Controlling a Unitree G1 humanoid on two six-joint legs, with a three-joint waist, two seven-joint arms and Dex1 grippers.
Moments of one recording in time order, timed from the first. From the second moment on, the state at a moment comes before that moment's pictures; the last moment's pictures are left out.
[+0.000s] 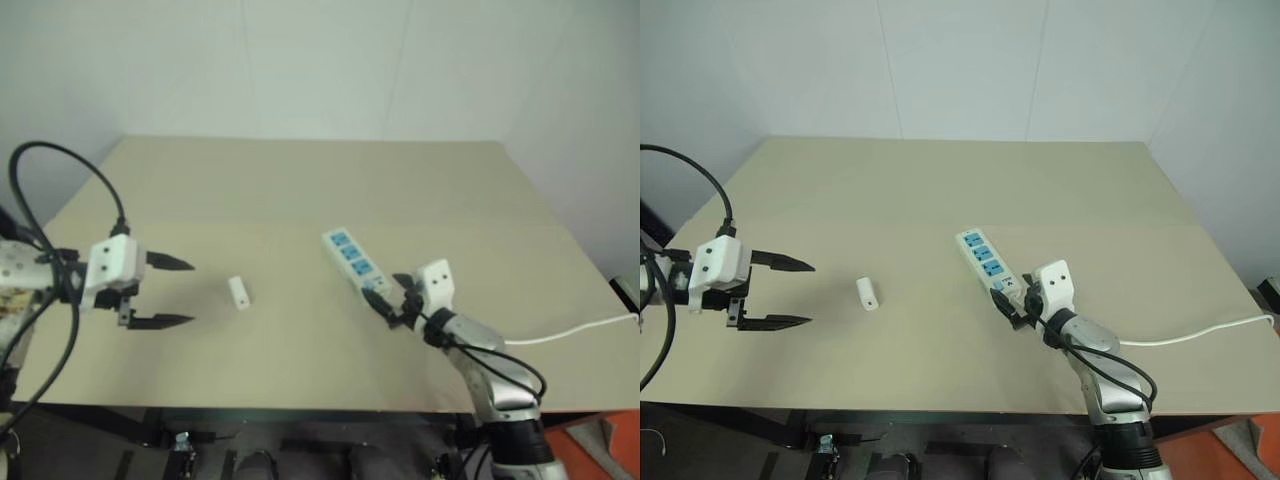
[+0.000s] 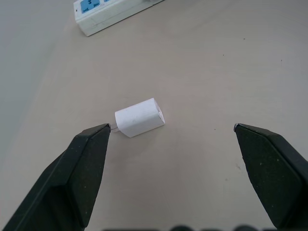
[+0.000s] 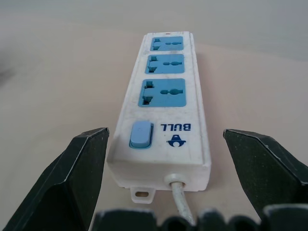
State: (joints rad) left arm -0.39 1.08 0.13 0.16 -0.33 0.00 -1.47; right arm -0.26 -0.29 -0.01 -0.14 0.24 0.44 0.48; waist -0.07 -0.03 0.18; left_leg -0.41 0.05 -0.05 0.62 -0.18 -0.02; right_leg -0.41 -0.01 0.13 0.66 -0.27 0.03
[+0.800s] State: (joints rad) left arm -0.39 1.07 0.13 0.14 -0.32 -0.01 -1.45; right arm -0.27 -0.12 0.02 0.05 0.17 0.25 0.34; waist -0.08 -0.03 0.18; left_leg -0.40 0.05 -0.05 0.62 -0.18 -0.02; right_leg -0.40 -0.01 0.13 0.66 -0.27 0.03
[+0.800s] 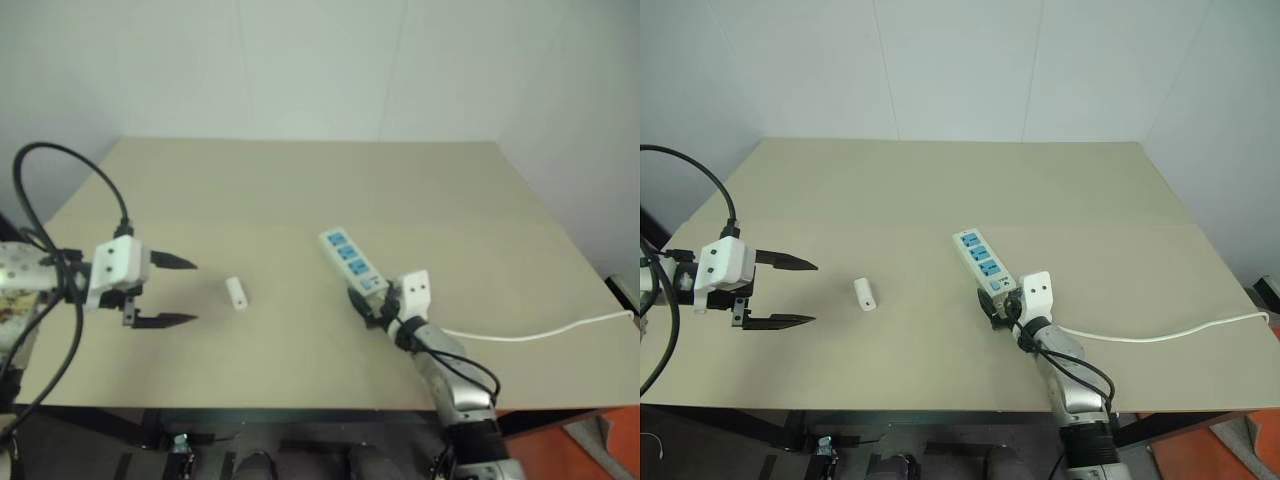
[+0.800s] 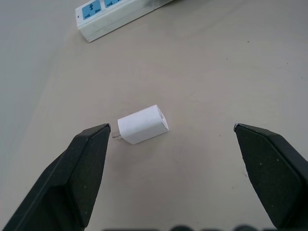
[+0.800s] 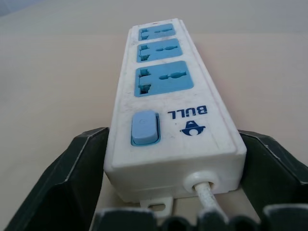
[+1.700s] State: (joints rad) left arm -1.49 0.85 -1.27 0.68 -0.30 -0.76 -1.61; right arm -0.32 -0.20 0.03 0.09 0.15 0.28 0.41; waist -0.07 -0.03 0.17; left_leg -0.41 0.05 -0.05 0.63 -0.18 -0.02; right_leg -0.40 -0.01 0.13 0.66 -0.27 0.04
